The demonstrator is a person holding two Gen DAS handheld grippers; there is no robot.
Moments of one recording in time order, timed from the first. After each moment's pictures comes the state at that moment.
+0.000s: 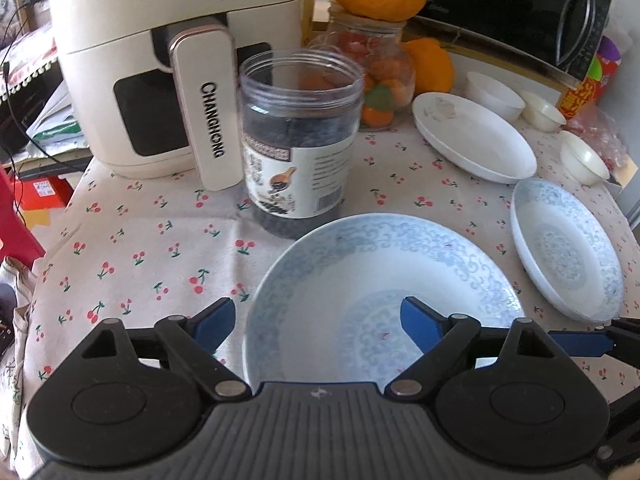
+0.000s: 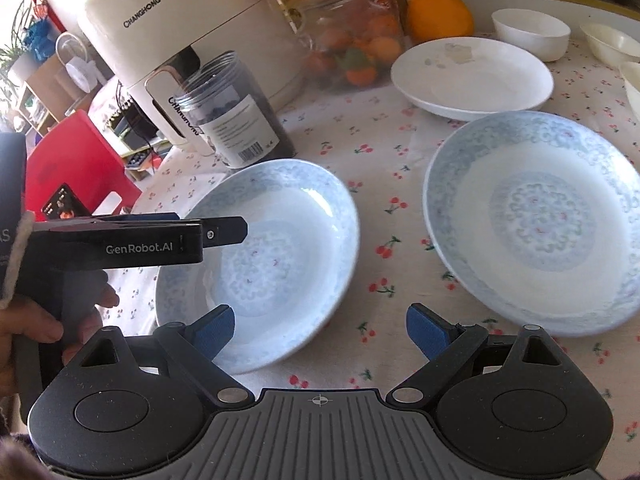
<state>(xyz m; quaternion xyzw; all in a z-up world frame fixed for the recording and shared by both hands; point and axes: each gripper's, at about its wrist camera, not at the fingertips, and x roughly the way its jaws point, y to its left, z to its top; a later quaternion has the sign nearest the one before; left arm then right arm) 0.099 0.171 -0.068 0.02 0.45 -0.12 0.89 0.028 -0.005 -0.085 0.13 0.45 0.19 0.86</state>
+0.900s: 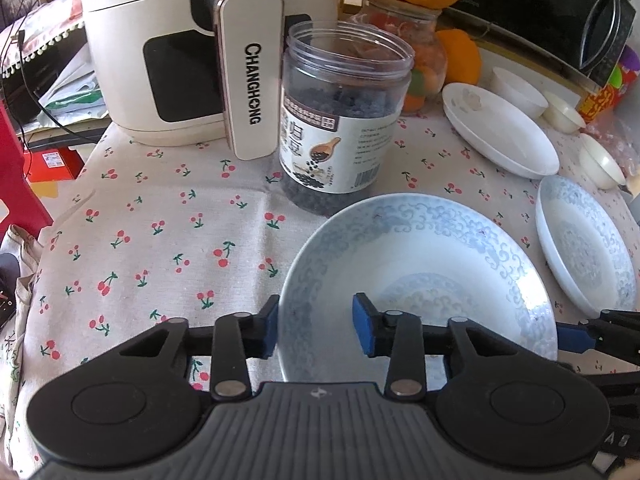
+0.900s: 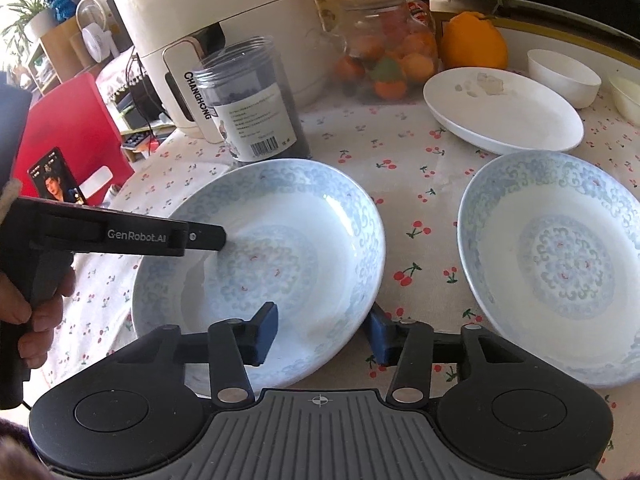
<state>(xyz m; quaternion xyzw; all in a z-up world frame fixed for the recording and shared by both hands) 0.099 0.187 -0.078 -0.01 0.47 -0.10 0.88 0.033 0.016 -0.093 0.06 0.42 0.19 0.89</state>
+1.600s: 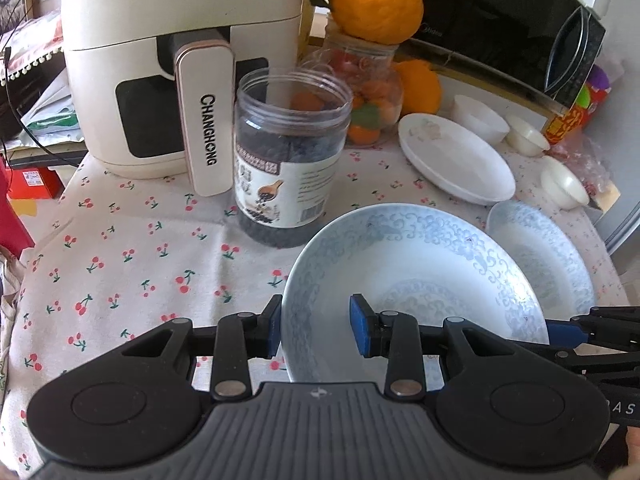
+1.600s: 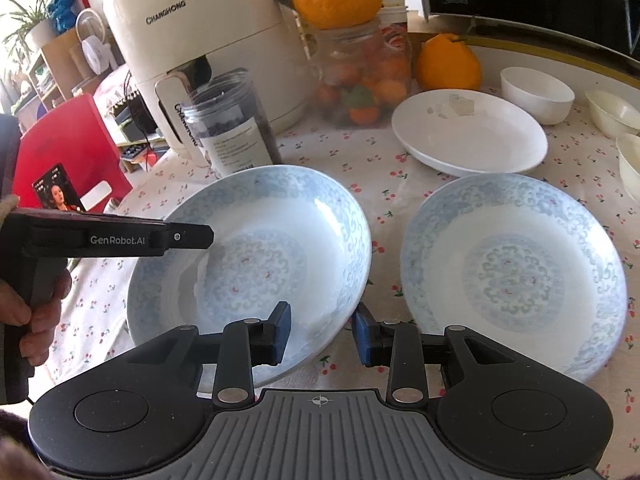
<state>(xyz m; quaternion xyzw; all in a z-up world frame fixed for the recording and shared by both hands) 0.091 0.169 -0.055 -0.03 0.43 -0.14 0.89 0.025 -0.019 -0.067 0.06 0.41 0.19 0.89</state>
